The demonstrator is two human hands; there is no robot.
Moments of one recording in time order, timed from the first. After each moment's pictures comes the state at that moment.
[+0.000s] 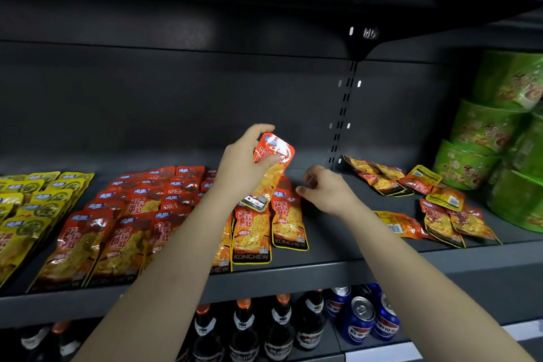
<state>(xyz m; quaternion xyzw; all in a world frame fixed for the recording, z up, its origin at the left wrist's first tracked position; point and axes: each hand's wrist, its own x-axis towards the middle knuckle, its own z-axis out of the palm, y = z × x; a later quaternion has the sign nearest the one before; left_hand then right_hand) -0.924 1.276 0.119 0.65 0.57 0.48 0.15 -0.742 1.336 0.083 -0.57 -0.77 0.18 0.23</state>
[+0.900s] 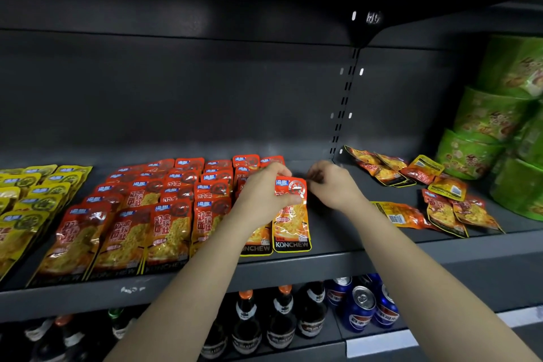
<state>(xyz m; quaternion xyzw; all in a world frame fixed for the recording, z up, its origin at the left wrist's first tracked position) -0.895 1.261 0.076 0.67 0.61 0.37 0.22 -0.732 1.347 0.064 -0.56 -0.77 0.16 0.26</state>
